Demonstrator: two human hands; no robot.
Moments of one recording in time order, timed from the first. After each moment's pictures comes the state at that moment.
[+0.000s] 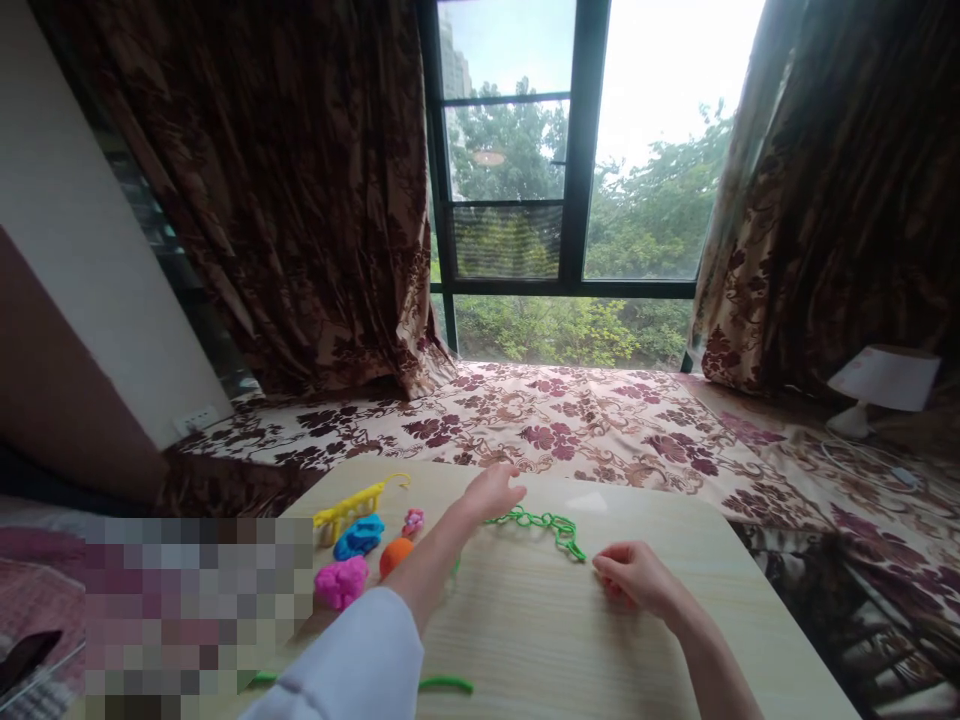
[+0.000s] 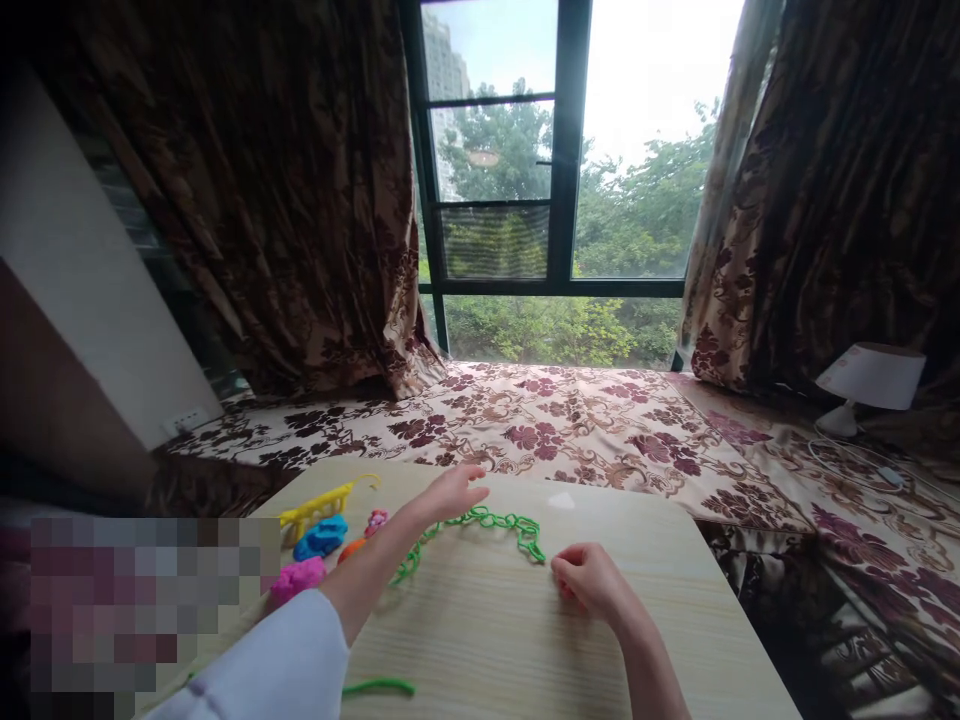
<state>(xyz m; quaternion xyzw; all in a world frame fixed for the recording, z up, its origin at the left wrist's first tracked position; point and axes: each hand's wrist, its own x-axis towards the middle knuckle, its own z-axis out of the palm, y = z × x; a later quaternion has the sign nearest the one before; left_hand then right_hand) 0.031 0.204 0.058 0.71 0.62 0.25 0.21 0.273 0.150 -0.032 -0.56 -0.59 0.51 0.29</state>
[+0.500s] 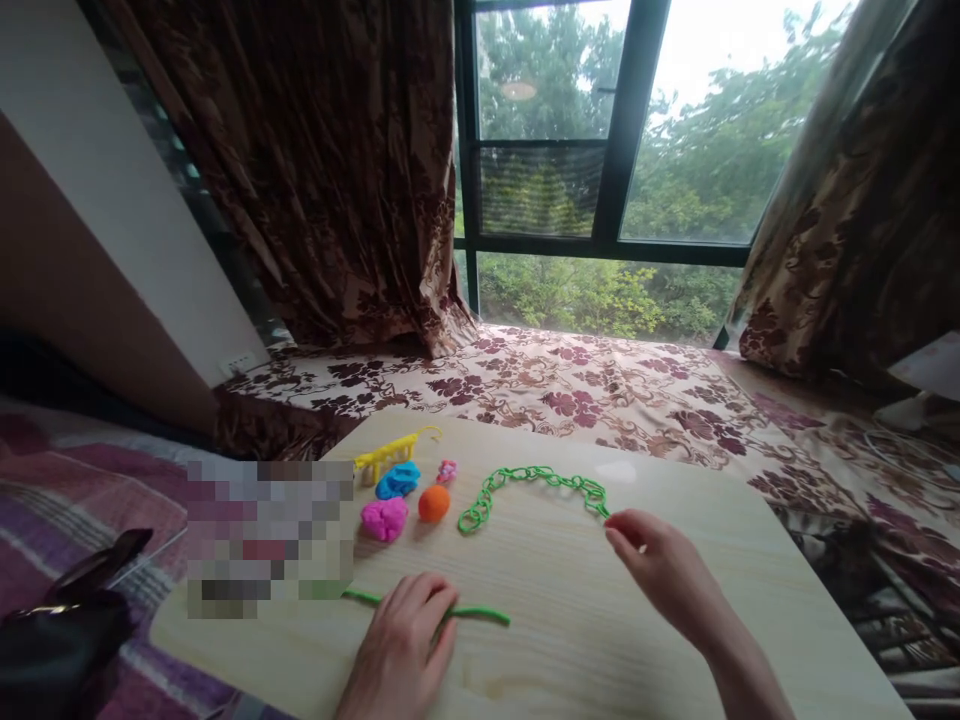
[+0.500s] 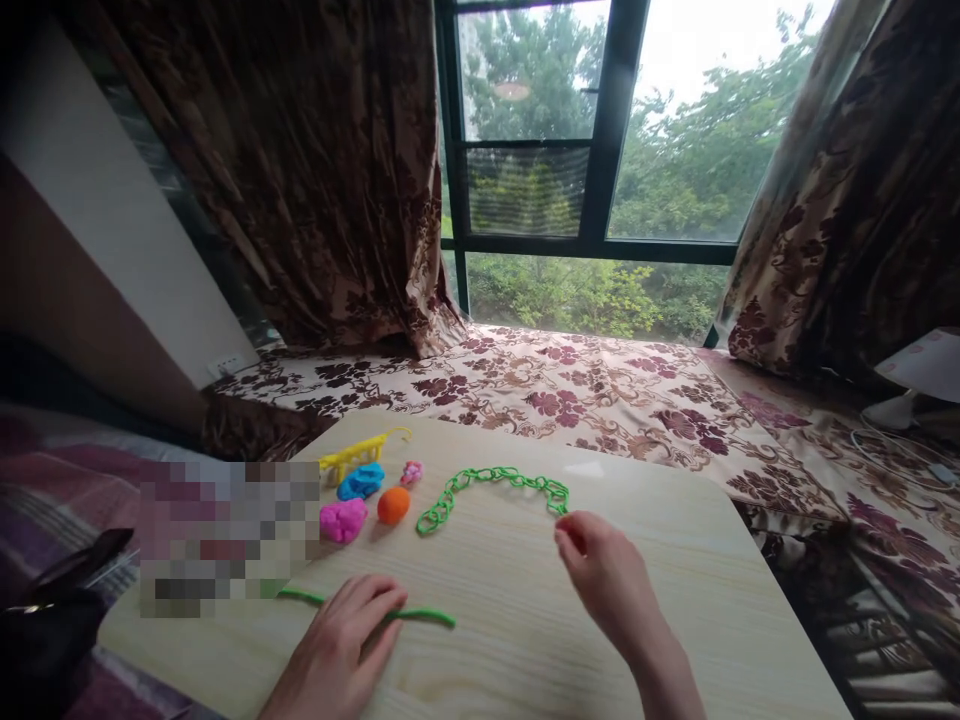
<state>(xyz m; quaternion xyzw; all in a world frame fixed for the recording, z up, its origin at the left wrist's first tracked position) -0.054 -0.011 -0.012 0.72 0.64 0.26 0.04 0.227 0.095 0.023 -0.57 -0.73 0.24 0.28</state>
